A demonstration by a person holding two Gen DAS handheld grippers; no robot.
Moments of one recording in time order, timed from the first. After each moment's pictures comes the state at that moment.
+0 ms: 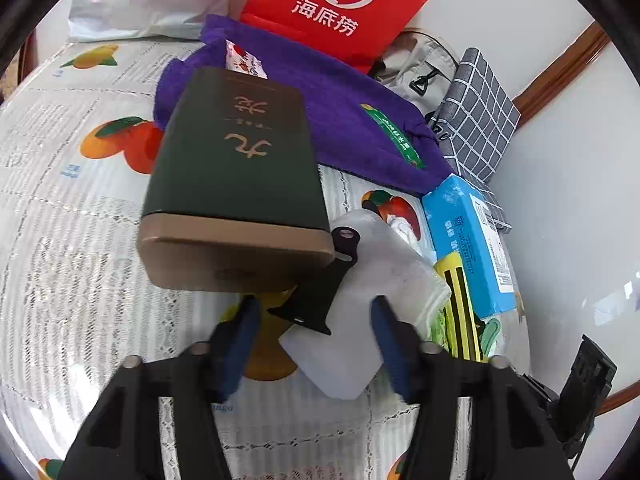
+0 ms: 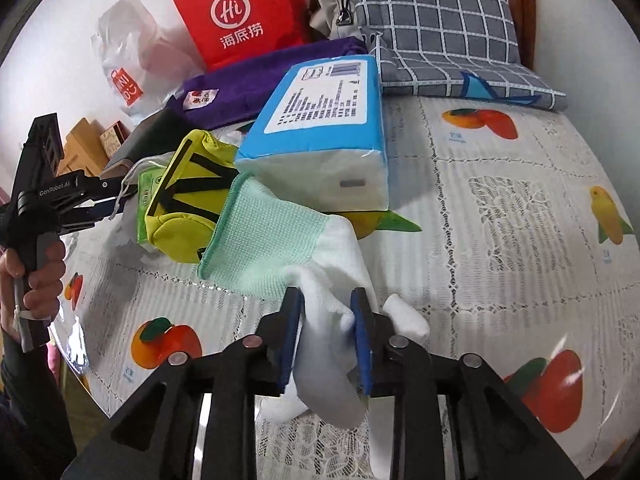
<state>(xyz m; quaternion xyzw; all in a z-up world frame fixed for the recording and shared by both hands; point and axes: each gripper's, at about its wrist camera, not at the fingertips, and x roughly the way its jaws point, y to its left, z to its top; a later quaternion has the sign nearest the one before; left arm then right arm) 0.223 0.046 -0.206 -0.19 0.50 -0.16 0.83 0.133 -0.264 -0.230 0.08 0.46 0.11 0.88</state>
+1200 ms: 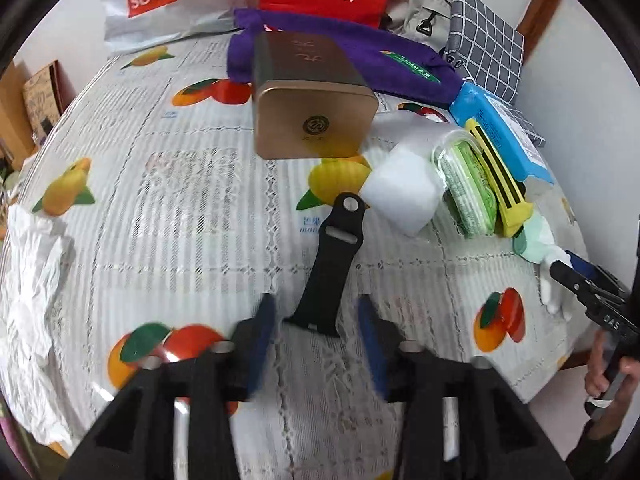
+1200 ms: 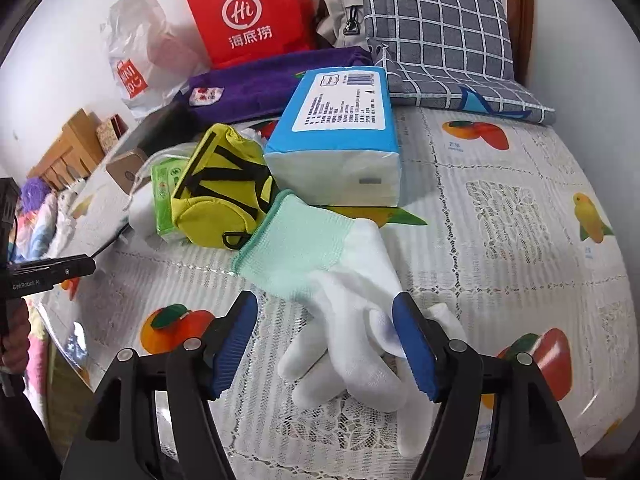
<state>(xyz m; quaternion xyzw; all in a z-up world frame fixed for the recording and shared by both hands) 0.131 0.074 -0.205 -0.04 0.53 -0.10 0.84 0.111 -0.245 -0.216 0.04 0.45 0.08 0.89</state>
